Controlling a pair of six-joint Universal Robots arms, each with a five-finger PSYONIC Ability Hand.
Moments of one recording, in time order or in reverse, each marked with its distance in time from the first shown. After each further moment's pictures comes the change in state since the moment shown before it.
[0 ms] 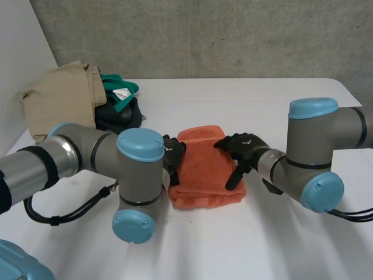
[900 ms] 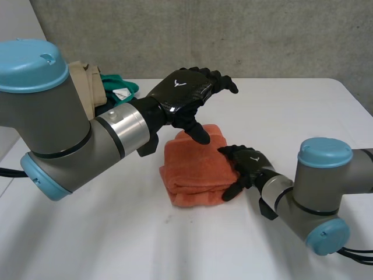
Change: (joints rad) left arm 0.162 0.440 -0.109 -0.002 0.781 -0.365; right arm -0.004 -0.116 0.419 -0.426 -0.011 0.389; left_hand 0.004 0.000 0.002 0.002 0.008; right_hand 0.000 0.001 0.000 0.000 -0.001
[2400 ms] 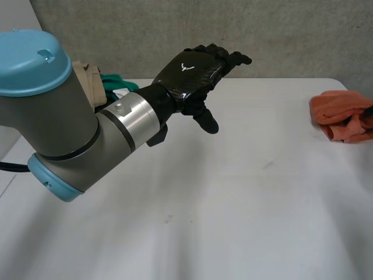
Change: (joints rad) left arm -0.060 0.020 0.027 0.058 -0.093 0.000; right arm -0.605 0.508 -1.122 0.198 0.210 -0.099; left_hand -0.173 0.000 -0.173 -0.171 -0.153; right_hand 0.012 0.017 0.001 0.001 0.000
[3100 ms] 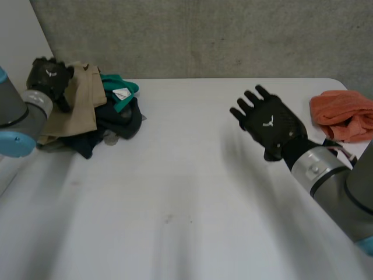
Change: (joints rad) left arm 0.572 -0.457 0.327 0.050 -0.273 0.623; right arm 0.505 -0.926 1.337 -0.316 -0.370 -0.813; left_hand 0.160 0.007 0.124 0.136 0.122; right_hand 0.000 0.000 0.000 0.000 0.000
